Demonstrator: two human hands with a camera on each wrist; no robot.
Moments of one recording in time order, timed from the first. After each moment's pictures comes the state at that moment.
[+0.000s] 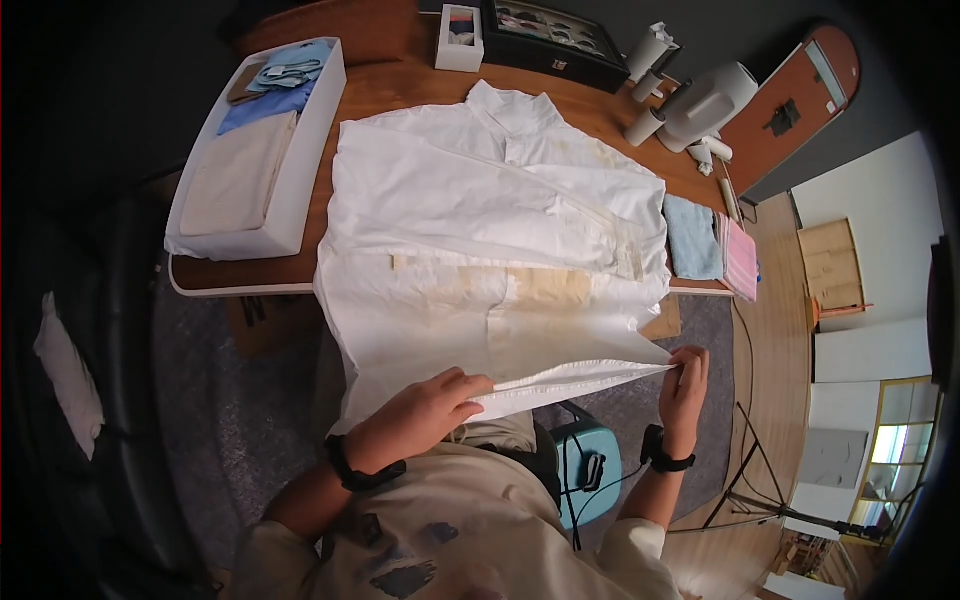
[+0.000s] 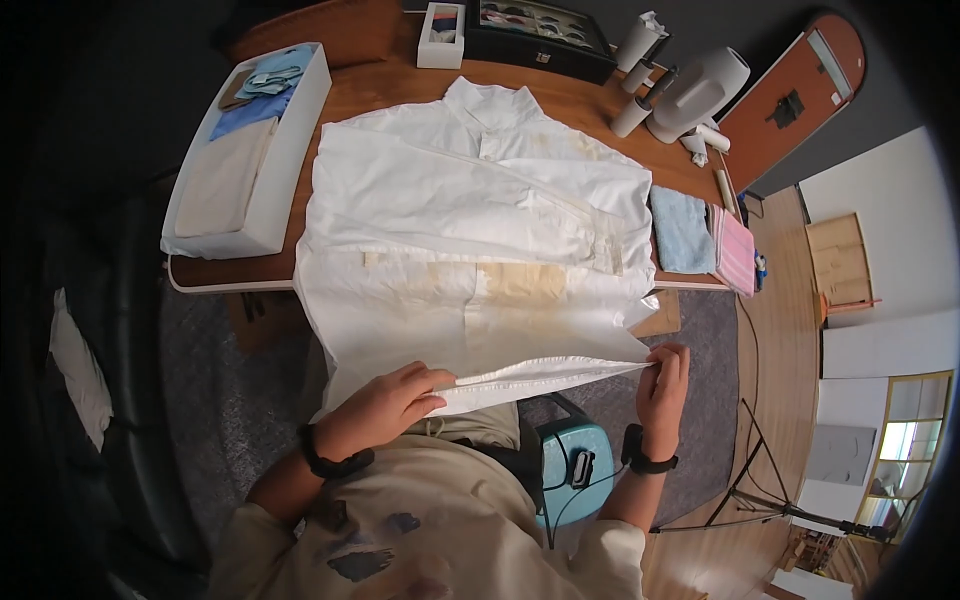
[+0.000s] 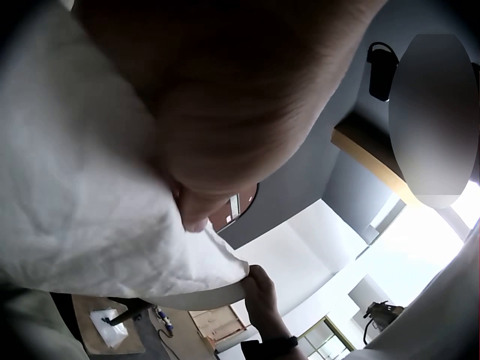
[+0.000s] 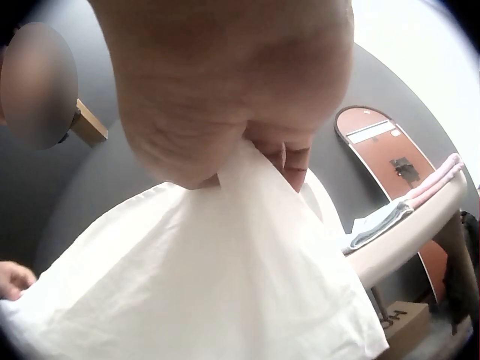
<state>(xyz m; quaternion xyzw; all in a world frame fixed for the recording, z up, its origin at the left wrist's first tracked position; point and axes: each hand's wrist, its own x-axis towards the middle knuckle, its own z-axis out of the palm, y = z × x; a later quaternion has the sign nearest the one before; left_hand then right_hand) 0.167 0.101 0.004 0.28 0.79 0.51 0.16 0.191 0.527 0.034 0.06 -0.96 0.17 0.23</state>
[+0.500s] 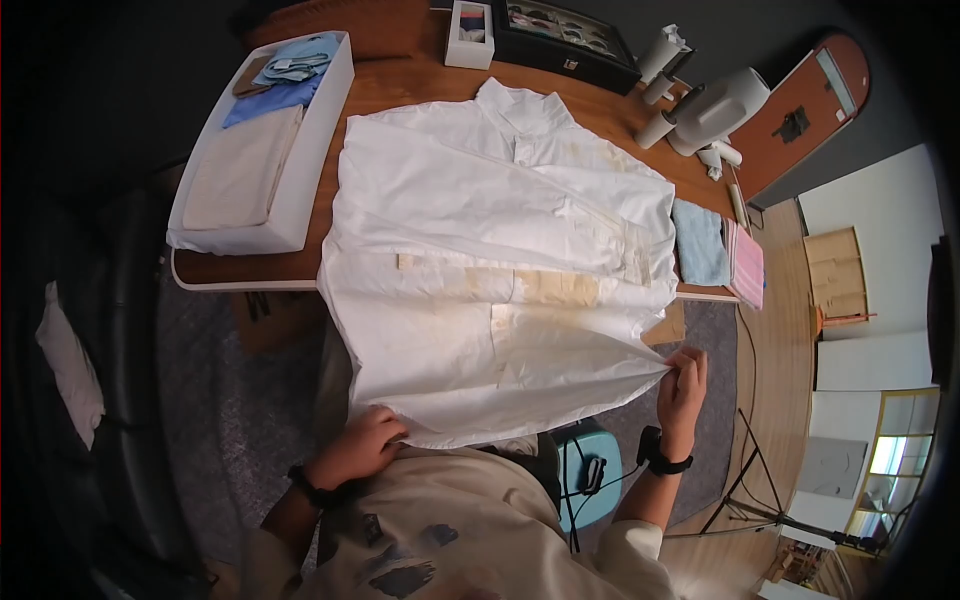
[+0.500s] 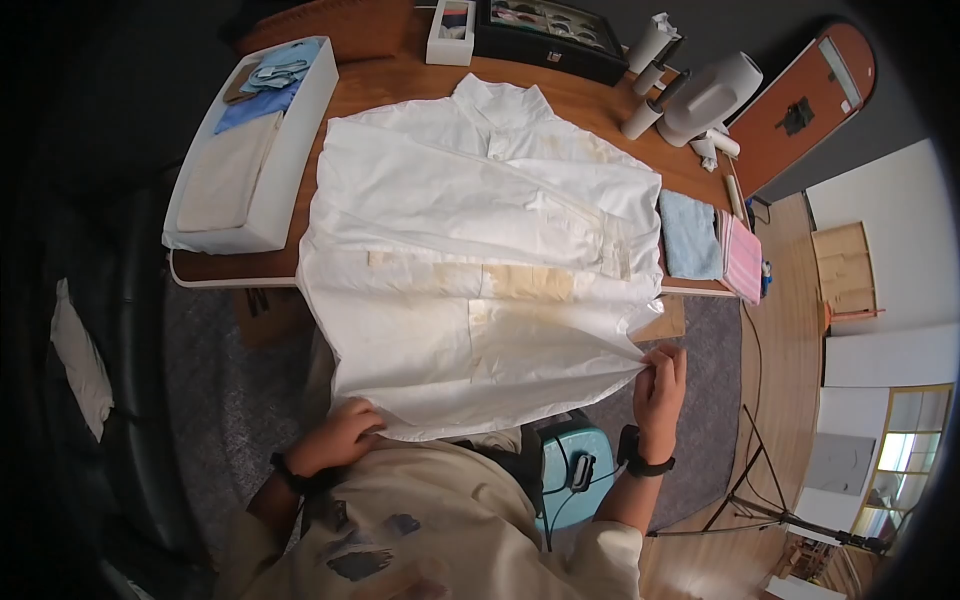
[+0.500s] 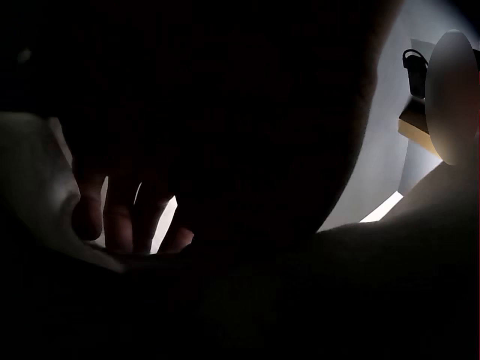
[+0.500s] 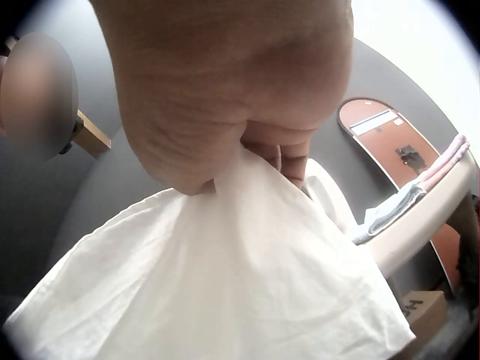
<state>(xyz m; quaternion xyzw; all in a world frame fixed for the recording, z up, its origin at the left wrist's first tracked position) 0.240 0.014 -0.090 0.22 0.84 0.45 0.23 0.183 0.524 0.026 0.06 -0.96 0.17 0.22</state>
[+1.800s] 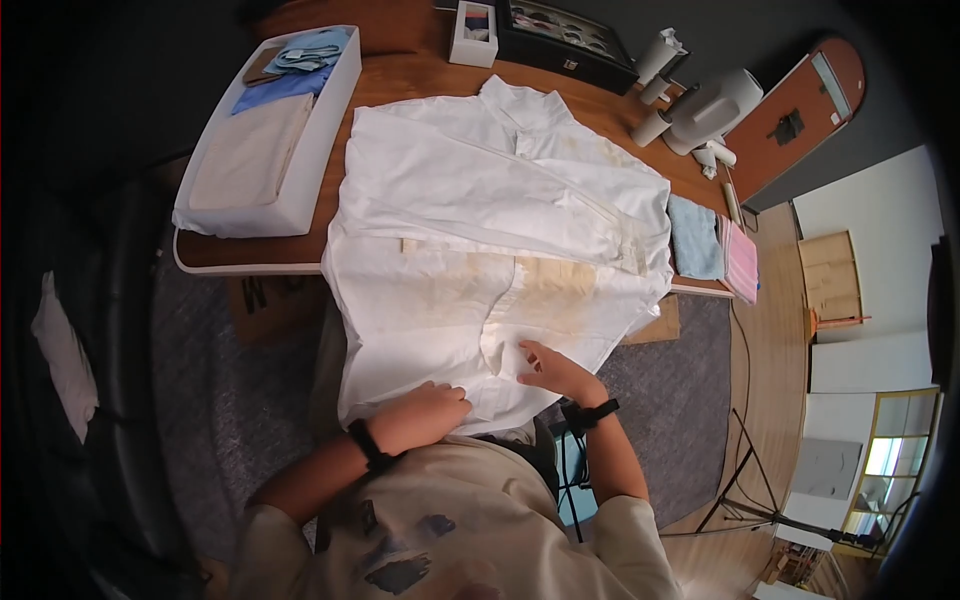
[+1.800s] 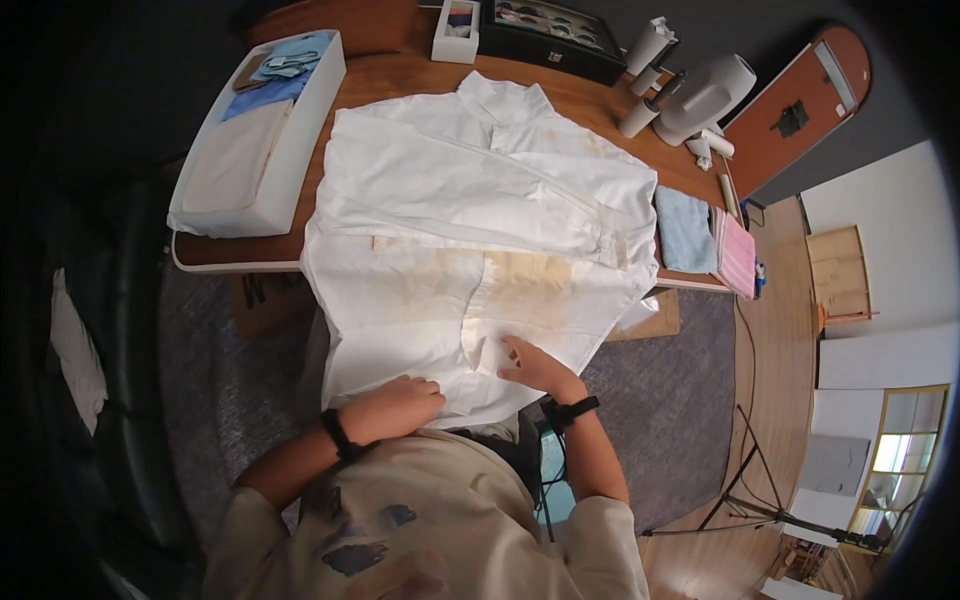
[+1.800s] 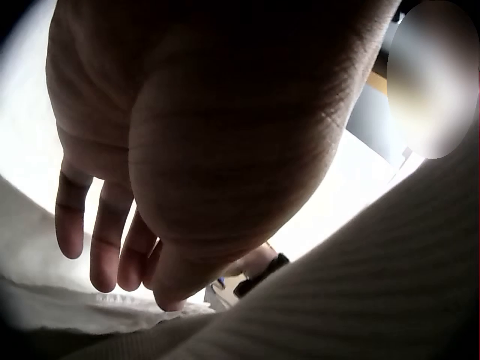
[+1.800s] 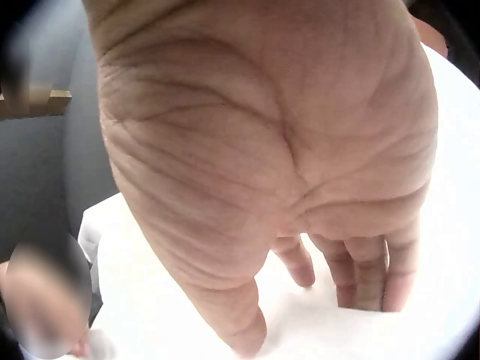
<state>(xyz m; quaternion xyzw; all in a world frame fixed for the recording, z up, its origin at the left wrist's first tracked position) 0.196 0.101 -0.088 0.44 0.83 0.26 0.20 0.150 0.447 -0.146 0.12 -0.89 0.32 -0.29</state>
